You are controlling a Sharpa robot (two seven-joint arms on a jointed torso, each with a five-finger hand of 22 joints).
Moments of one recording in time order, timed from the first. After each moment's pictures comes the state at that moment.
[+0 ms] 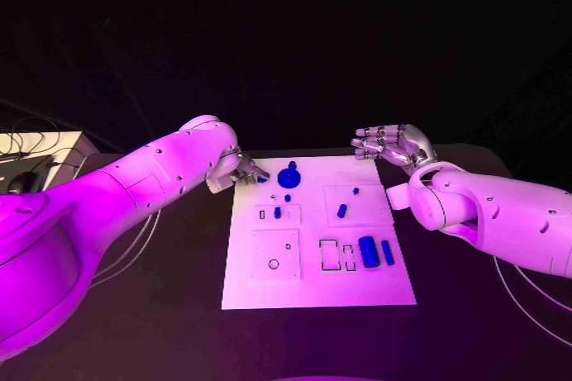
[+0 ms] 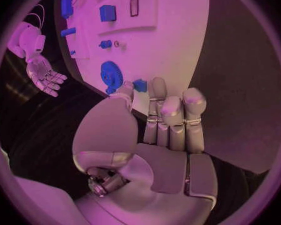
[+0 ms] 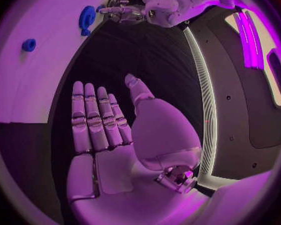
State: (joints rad) left arm 1.32 -0.29 0.07 0.72 -1.04 0.17 -0.65; left_hand 1.15 -0.15 0.07 0.21 0.07 1.12 0.04 0.25 0.67 1.29 -0.04 0.71 0.43 1.40 -0.09 1.18 0.95 0.11 1.28 -0.08 1.05 1.21; right arm 1.24 -0.77 -0.10 1.28 -0.28 -0.49 0.43; right_hand 1.26 0.02 -0.03 -0.12 0.40 0.91 0.22 0.07 0.07 1.02 0.18 0.09 0.06 1.05 0.16 0.08 0.06 0.08 0.98 0.16 0.13 0.08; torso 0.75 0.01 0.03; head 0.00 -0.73
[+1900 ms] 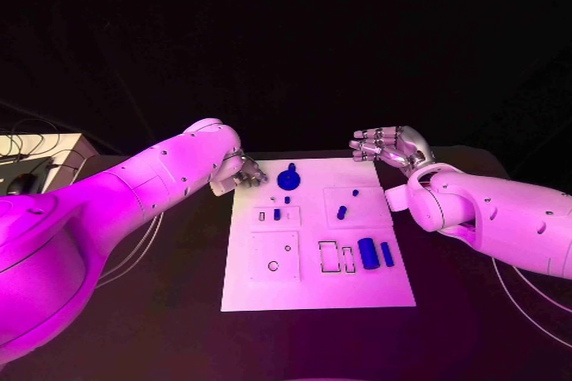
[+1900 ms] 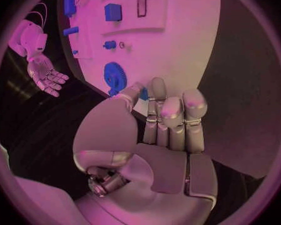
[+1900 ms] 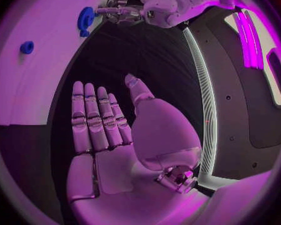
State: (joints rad) left arm 1.32 -0.27 0.04 0.70 -0.98 0.17 -0.63; left_hand 1.16 -0.09 0.34 0.07 0.09 1.13 0.03 0.23 0.66 1.29 -0.05 0.71 0.43 1.41 -0.09 1.20 0.95 0.12 1.29 -0.08 1.07 1.23; right arm 1.24 -0.77 -0.10 1.28 -0.28 -0.48 0.43; right_hand 1.26 0.02 -0.03 -0.12 0.40 0.92 0.22 0.07 0.07 1.02 0.18 0.09 0.06 1.05 0.16 0.08 0.06 0.08 0.98 0.16 0.13 0.08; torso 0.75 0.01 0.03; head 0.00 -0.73
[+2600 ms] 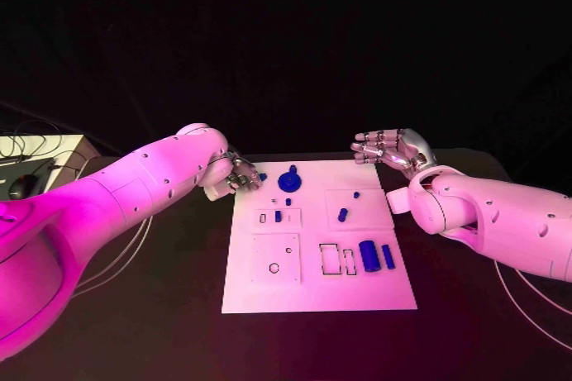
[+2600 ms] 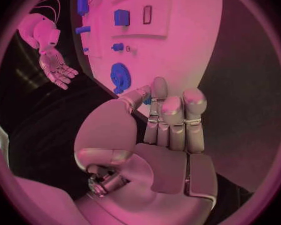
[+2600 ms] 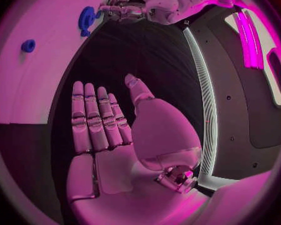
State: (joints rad) left arm 1.32 -0.35 0.04 0.77 -0.88 0.16 -0.58; left_hand 1.11 -0.05 0.53 -0.06 0.22 1.08 0.04 0.21 0.66 1.28 -0.04 0.70 0.43 1.40 -0.09 1.17 0.92 0.11 1.27 -0.08 1.03 1.20; right arm 1.24 -0.77 -0.10 1.27 -0.28 -0.48 0.43; right_hand 1.26 0.02 -0.03 -0.12 0.40 0.92 0.22 0.07 0.07 1.02 0.18 0.09 0.06 1.05 0.16 0.08 0.06 0.08 0.98 0.16 0.13 0.08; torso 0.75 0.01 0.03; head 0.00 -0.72
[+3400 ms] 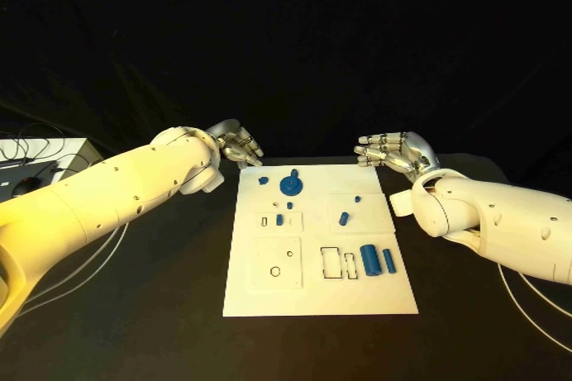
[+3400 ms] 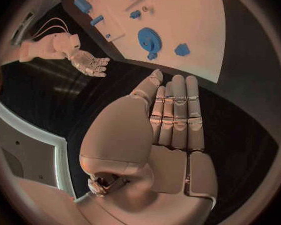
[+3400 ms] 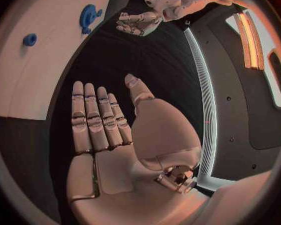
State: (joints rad) left arm 1.31 -0.50 0.05 0.96 -1.10 -0.15 -0.08; left_hand 1.41 -0.06 0.10 -0.13 0.19 1.06 0.11 0.08 0.17 1.06 0.09 0.34 0.06 1.09 0.03 0.76 0.49 0.11 0.99 0.02 0.54 0.90; right arm 1.24 -0.78 -0.10 1.27 -0.28 -0.48 0.43; right_hand 1.26 0.02 -0.03 -0.12 0.40 0.92 0.22 0.07 0.07 1.02 0.18 0.09 0.06 1.05 0.16 0.08 0.06 0.08 0.98 0.16 0.13 0.08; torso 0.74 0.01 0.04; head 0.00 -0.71
